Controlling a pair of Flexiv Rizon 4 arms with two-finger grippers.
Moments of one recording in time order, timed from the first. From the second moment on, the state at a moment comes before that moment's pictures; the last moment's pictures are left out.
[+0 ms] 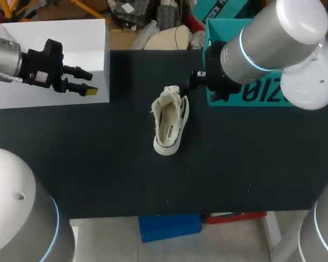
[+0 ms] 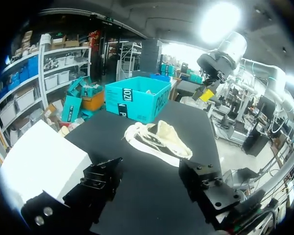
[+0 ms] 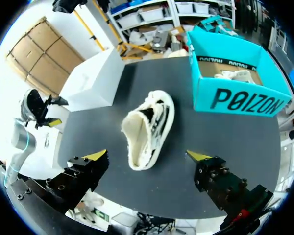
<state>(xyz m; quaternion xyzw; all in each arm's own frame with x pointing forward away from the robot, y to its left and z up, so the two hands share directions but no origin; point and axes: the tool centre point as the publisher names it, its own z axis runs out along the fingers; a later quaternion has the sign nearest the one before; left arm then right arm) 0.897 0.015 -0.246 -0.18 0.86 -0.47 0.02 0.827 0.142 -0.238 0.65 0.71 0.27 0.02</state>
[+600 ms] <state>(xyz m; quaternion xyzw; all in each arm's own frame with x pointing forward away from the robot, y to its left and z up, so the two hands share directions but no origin) 0.931 -0.057 -0.244 -0.09 0.90 -0.42 -0.05 0.827 0.141 -0.239 0.65 0.71 0.28 0.02</state>
